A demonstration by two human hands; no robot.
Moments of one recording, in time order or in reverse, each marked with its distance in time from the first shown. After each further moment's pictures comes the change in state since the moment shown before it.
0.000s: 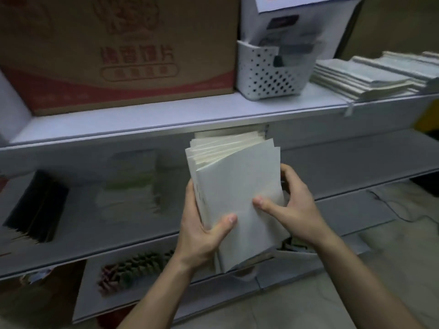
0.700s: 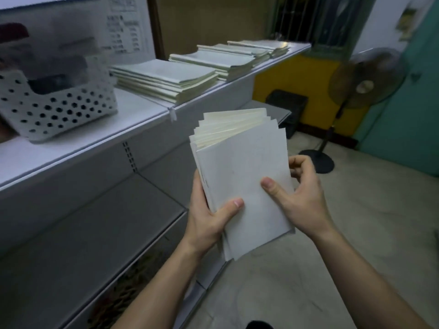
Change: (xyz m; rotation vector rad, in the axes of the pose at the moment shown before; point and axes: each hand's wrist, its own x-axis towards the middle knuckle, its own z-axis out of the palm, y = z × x) left_hand 0.041 0.004 0.250 -0.398 -0.636 -0.088; right_hand -0.103 0.025 -0.187 -0.185 0.831 0.223
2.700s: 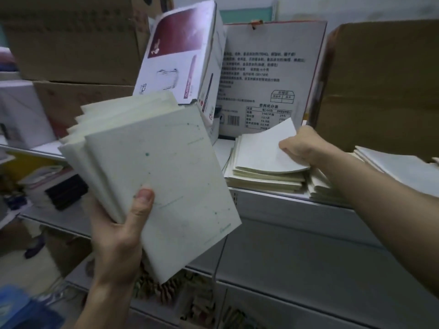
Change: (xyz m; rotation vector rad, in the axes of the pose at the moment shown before) left_hand 0.077 0.092 0.114 0.612 1.568 0.643; right_hand 0.397 -0.119 0.174 -0.158 -0.993 -0.291
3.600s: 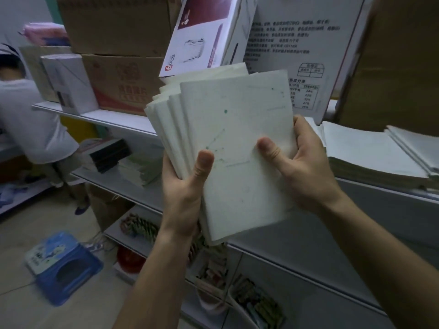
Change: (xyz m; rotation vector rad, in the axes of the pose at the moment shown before) left_hand -0.052 0.028 0.042 -0.199 -0.173 -0.251; right_hand -0.165 0.022 0.028 0.657 -0.248 -0.701
